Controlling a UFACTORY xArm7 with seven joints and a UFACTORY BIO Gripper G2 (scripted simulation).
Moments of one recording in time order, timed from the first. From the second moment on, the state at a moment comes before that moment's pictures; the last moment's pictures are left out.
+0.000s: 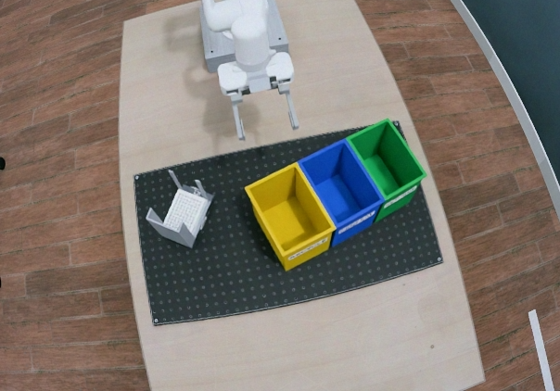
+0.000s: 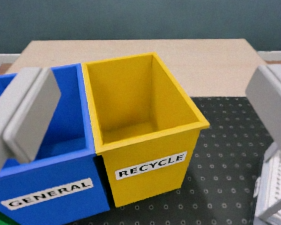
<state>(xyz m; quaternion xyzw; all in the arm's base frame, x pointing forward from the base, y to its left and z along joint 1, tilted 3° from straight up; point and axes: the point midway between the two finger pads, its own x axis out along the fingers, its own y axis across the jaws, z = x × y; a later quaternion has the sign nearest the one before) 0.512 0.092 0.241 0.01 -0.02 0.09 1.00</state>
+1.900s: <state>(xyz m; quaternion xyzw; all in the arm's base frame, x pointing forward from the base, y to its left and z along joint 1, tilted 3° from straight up) 0.593 -0.109 0.191 0.01 -0.02 -0.19 0.98</state>
